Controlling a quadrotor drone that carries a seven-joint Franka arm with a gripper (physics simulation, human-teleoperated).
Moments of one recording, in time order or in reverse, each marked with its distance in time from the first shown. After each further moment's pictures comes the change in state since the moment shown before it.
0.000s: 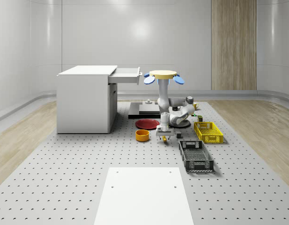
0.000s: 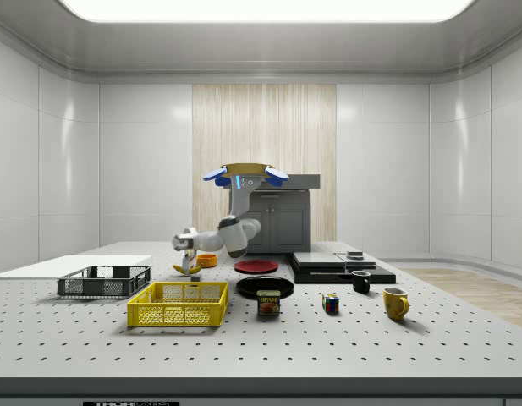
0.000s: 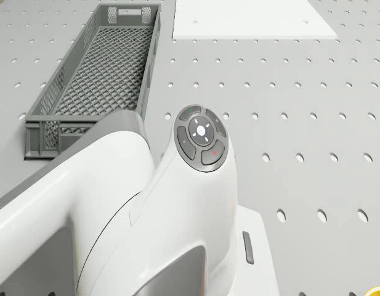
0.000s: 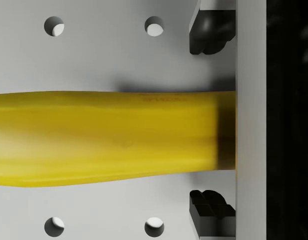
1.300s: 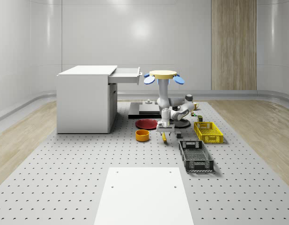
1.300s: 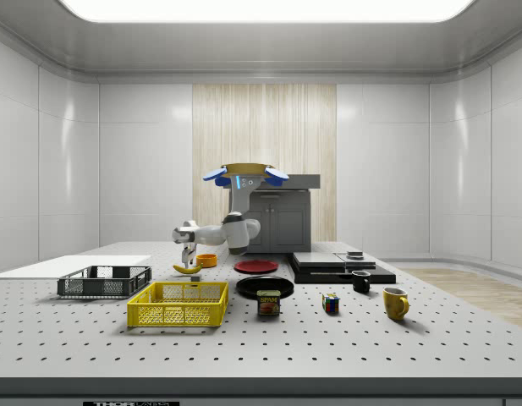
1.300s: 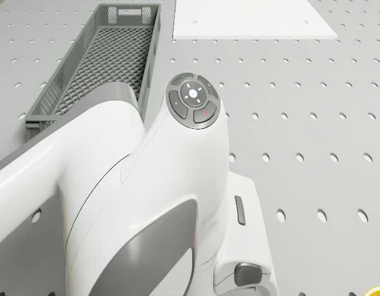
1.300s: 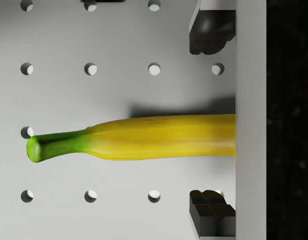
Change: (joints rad) arm -0.051 -0.013 -0.155 -0.031 -0.147 -0.049 0.031
